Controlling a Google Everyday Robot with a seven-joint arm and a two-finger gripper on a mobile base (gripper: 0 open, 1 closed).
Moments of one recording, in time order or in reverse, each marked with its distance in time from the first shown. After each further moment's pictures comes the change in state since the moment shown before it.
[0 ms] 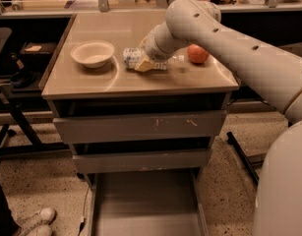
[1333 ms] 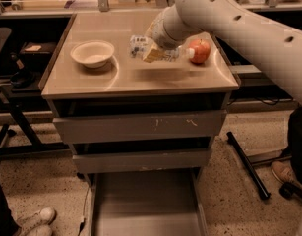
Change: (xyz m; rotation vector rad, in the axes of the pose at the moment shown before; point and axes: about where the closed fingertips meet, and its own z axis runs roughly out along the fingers) arm -0.009 -0.014 -0.074 0.115 0.049 -0.067
